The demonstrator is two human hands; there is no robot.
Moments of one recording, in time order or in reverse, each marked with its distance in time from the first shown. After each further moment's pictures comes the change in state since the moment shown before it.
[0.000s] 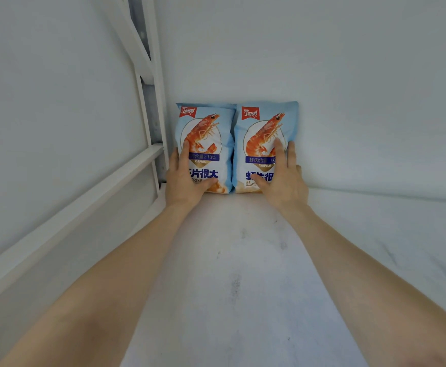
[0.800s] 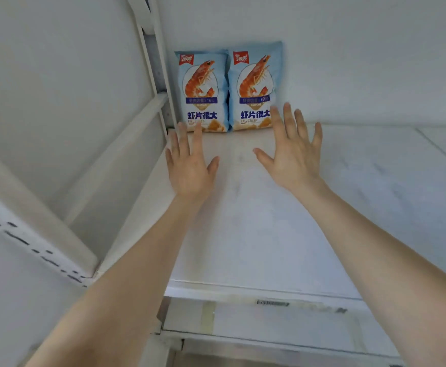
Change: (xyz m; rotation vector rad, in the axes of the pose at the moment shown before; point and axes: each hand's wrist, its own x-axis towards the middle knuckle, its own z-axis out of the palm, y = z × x) left_hand -0.157 0.056 -0.088 0.419 -0.120 0.089; right_hand -0.147 -0.029 -0.102 -0.343 -0.004 -0.149
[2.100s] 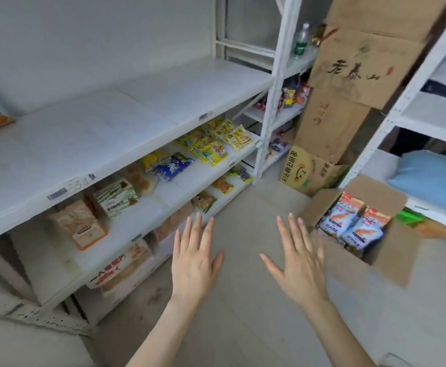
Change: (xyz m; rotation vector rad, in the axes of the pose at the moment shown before) left_hand -0.573 0.171 -0.248 -0.325 -0.466 0.960; right_hand -0.718 -0.025 -0.404 -0.314 -0.199 0.931
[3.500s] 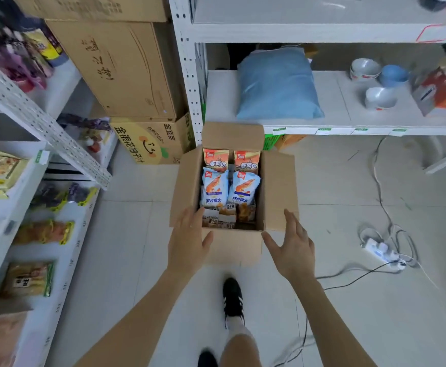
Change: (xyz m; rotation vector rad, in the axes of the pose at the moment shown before) left_hand 0.287 0.410 0.422 -0.274 -0.617 0.474; right_hand 0.090 0.502 0.166 0.292 -0.072 1.050
